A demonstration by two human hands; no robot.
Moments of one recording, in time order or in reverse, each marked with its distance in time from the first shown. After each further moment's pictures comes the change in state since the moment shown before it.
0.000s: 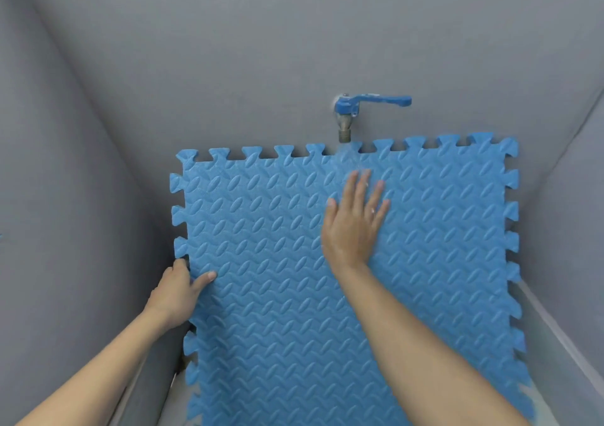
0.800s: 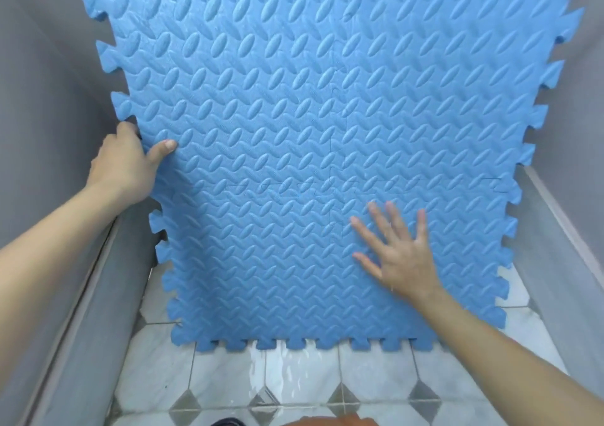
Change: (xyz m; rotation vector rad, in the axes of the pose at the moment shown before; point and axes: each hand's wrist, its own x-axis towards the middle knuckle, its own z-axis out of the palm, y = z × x) left_hand 0.016 -0.008 0.023 0.171 0.190 0.047; right_hand -0.195 0.203 -0.005 -0.296 -0.214 -0.632
